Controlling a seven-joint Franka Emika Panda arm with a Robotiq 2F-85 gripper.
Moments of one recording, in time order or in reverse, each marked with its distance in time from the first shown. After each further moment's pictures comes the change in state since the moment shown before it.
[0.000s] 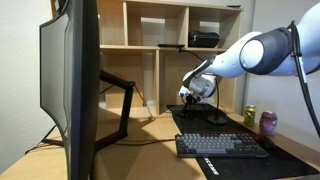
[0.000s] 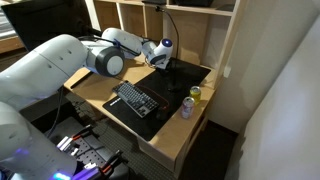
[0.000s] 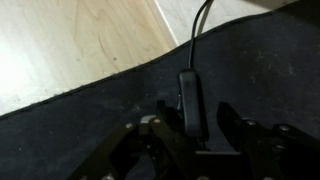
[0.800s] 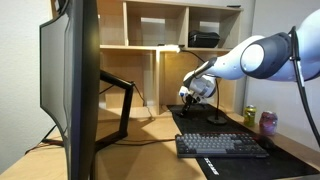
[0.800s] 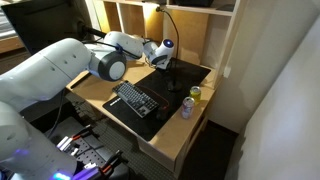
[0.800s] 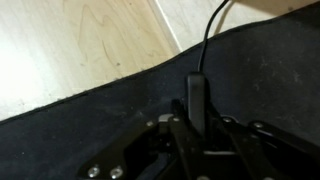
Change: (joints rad) arm -0.028 0.044 0.049 0.072 -0.039 -0.052 0.010
